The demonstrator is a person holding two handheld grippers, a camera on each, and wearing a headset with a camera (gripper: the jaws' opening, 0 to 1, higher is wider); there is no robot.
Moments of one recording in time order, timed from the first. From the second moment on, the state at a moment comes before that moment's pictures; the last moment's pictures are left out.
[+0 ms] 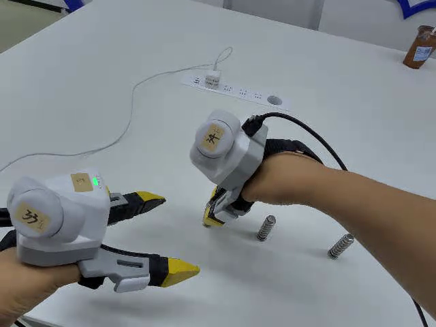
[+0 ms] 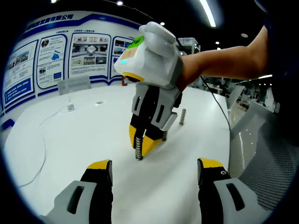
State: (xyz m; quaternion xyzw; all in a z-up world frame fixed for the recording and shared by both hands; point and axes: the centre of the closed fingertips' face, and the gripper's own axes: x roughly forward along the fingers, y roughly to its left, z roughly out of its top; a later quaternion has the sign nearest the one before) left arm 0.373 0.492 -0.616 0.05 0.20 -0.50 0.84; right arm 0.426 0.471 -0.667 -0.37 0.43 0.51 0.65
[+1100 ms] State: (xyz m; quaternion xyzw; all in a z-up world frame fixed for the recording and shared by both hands) left arm 0.381 0.481 -0.610 0.06 0.20 -0.51 0.84; right arm 0.422 0.398 -0.634 -0.28 0.41 0.46 0.74
